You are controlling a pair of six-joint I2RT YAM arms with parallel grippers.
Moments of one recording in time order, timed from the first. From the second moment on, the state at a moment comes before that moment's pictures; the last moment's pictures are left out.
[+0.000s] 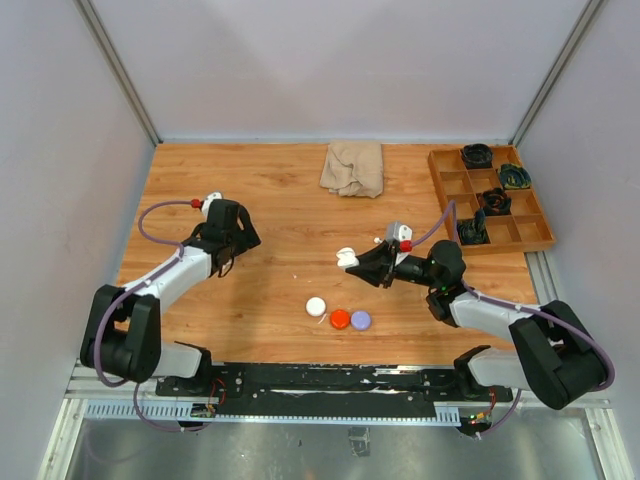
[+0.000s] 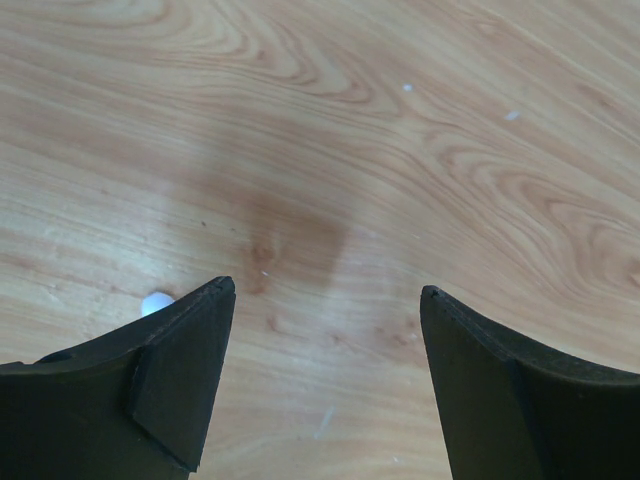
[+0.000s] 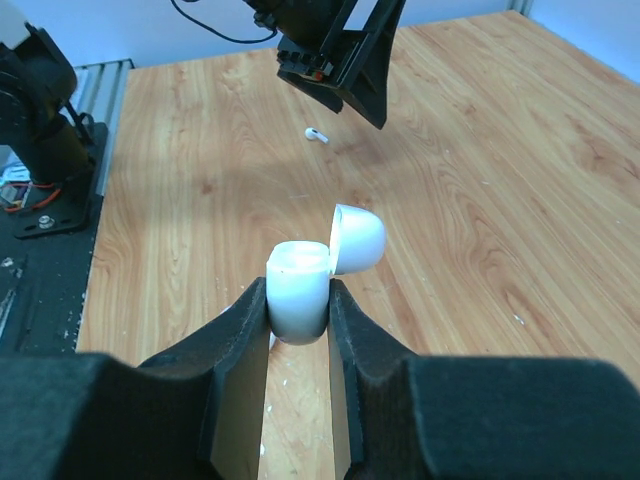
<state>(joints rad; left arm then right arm) -0.26 1.33 0.72 -0.17 -0.27 -0.62 0.48 1.26 0.33 1.00 -0.86 0.07</state>
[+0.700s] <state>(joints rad) -0.22 1.52 0.78 -0.23 -0.31 -0.66 0.48 1.24 0.33 0.83 -0.80 -0.04</state>
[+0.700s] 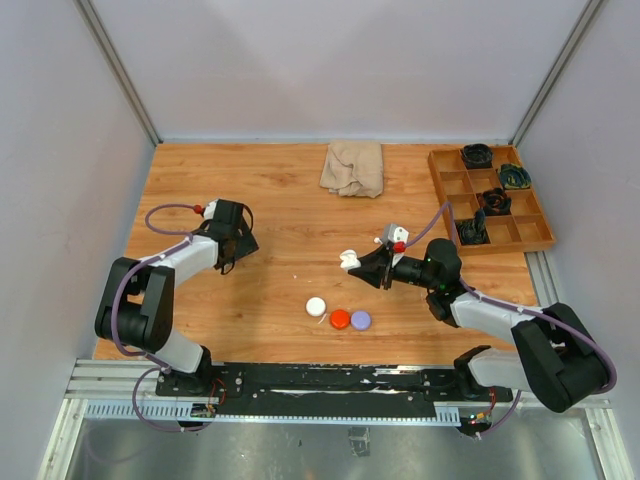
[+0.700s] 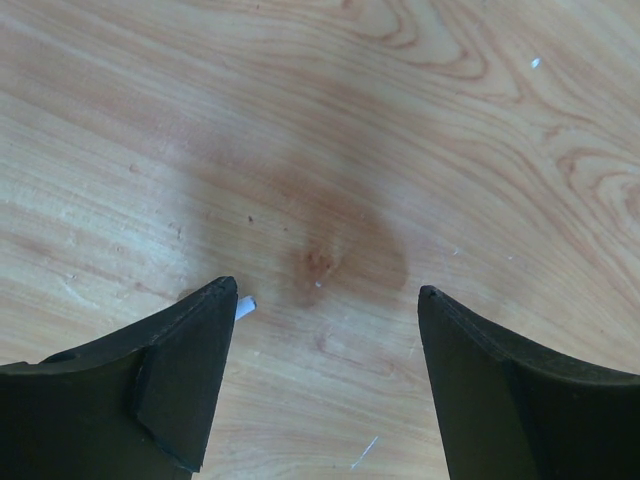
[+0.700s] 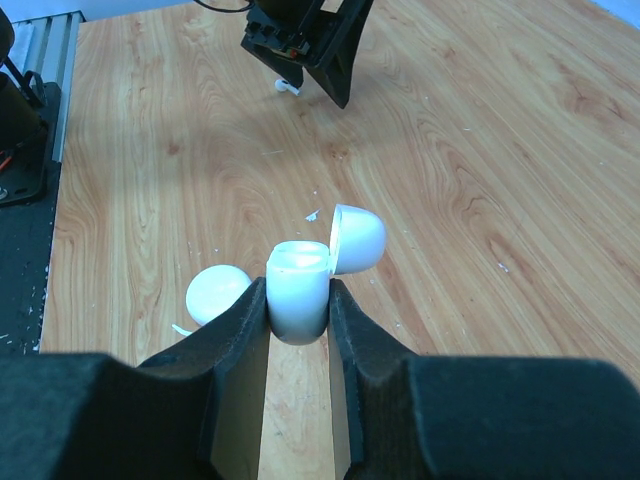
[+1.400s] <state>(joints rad) -0.22 1.35 0.75 -0.40 -0.32 -0.68 0.48 1.23 0.33 0.81 -0.78 -0.04</state>
